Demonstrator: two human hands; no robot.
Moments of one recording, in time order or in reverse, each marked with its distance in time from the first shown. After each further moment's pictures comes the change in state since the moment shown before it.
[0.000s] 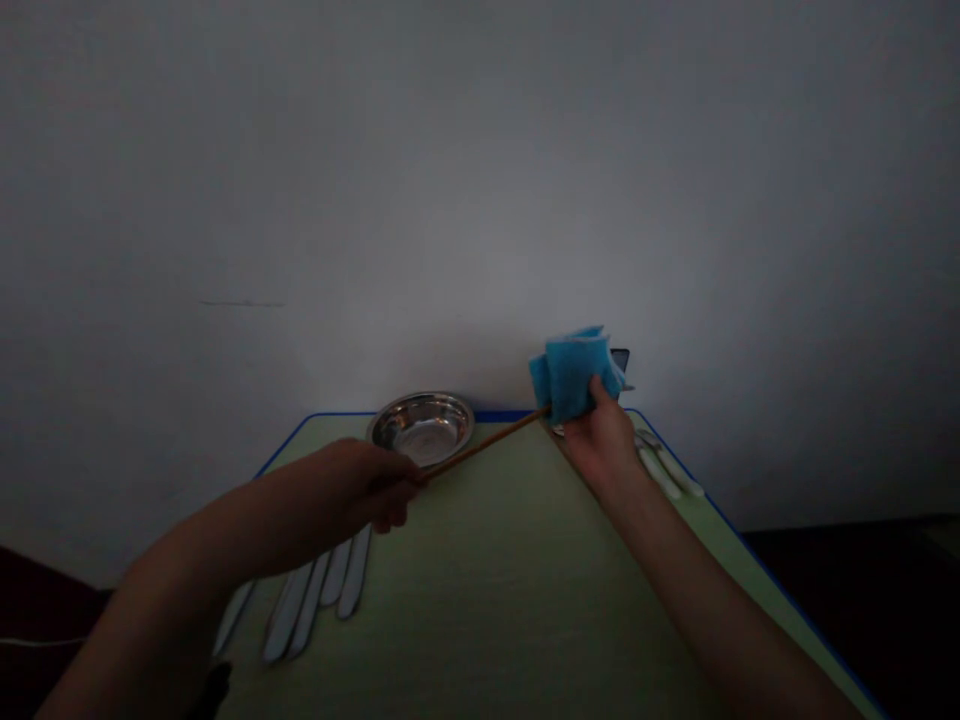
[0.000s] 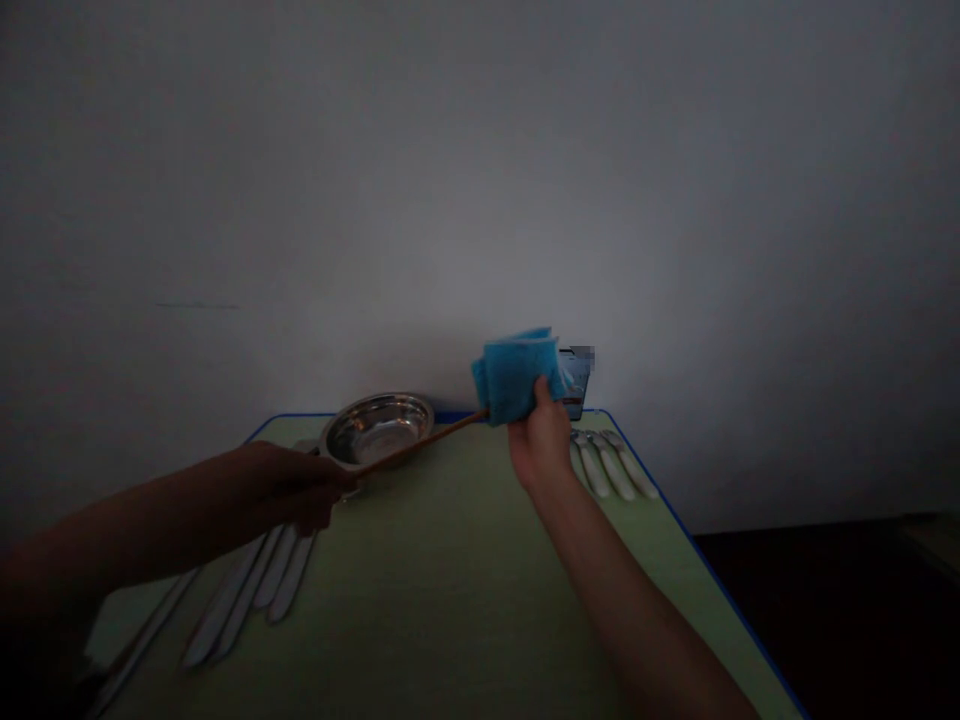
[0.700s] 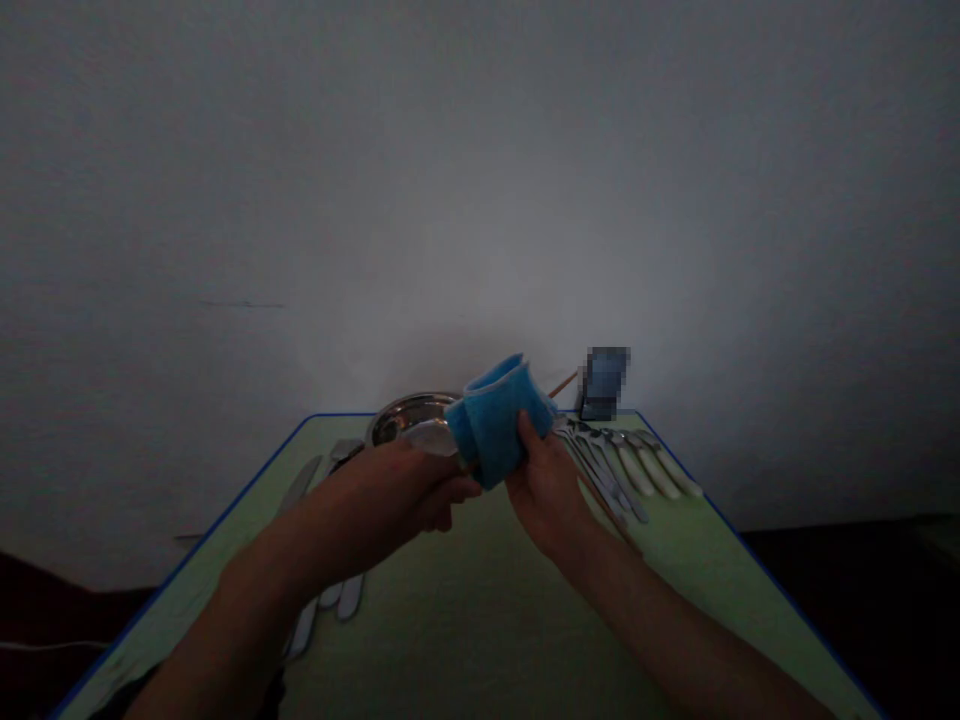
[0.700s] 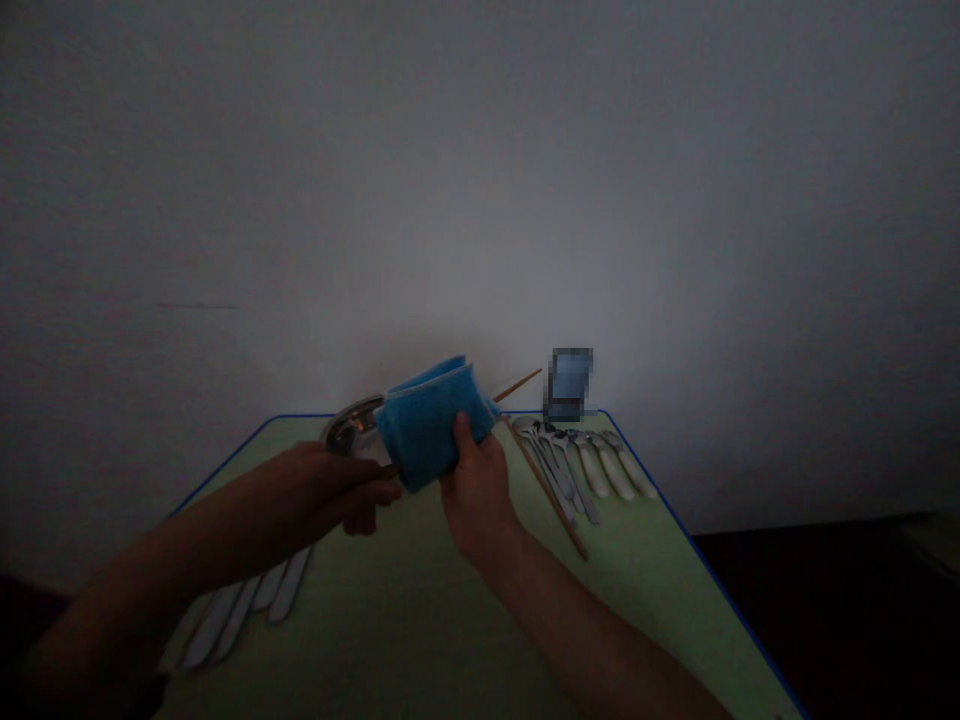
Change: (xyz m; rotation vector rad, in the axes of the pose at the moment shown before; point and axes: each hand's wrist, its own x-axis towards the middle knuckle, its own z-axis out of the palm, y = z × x) left_hand 0.017 0.029 0.015 0.098 0.134 0.106; right_hand -0.059 0.040 0.003 -0.107 -0.262 0.192
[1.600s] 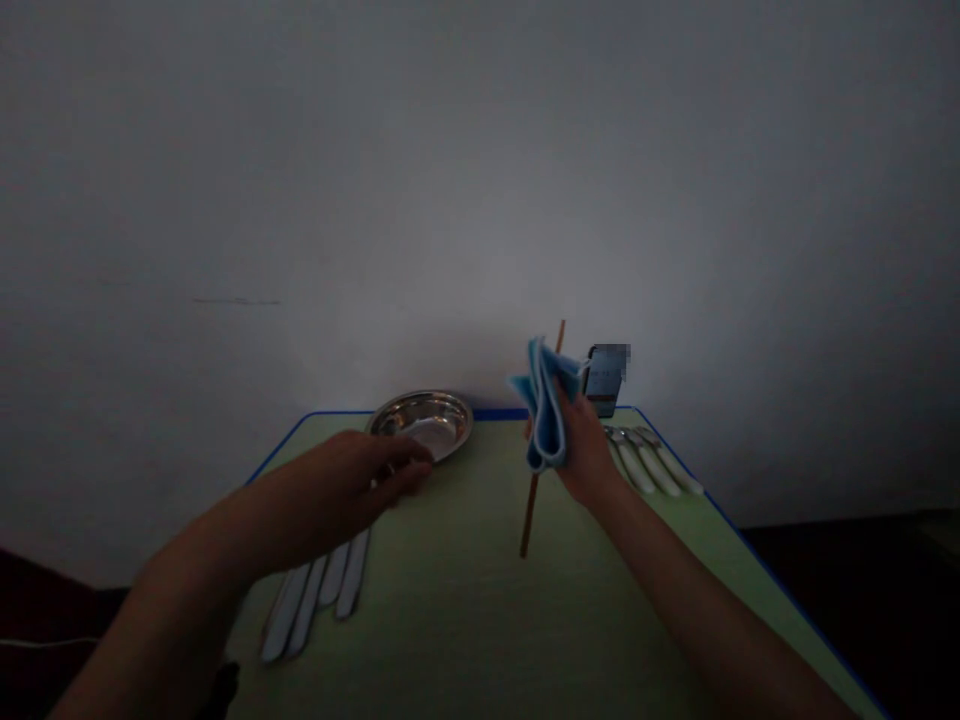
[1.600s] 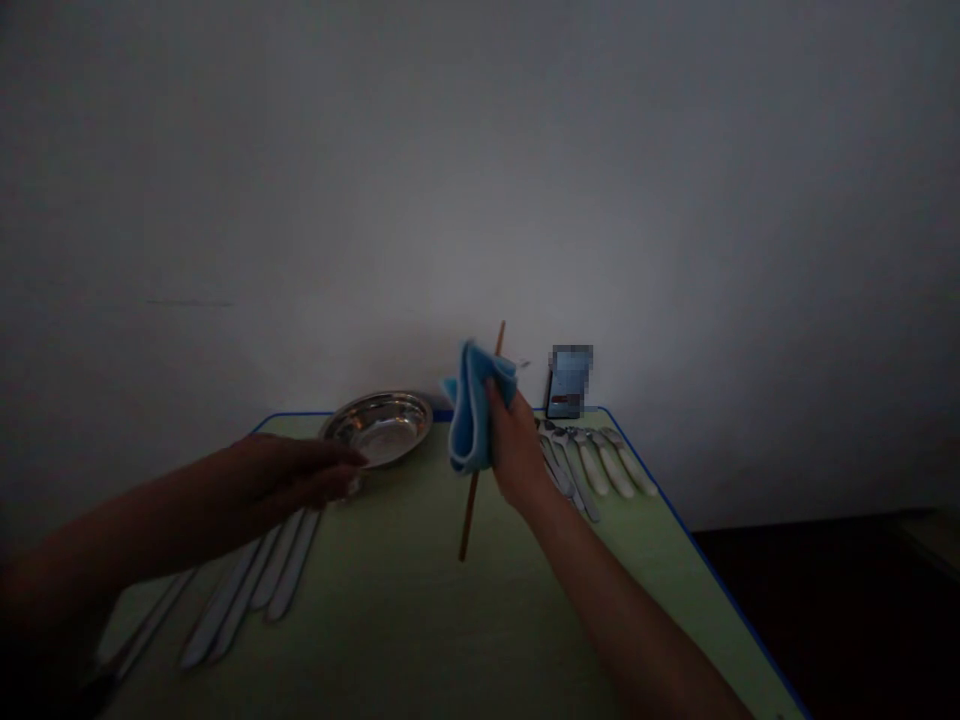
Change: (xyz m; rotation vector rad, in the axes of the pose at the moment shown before) left_hand -0.012 -0.021 -0.013 -0.005 0.024 -0.135; right_hand 0.024 -0.036 -0.019 -0.403 -0.134 -0.230
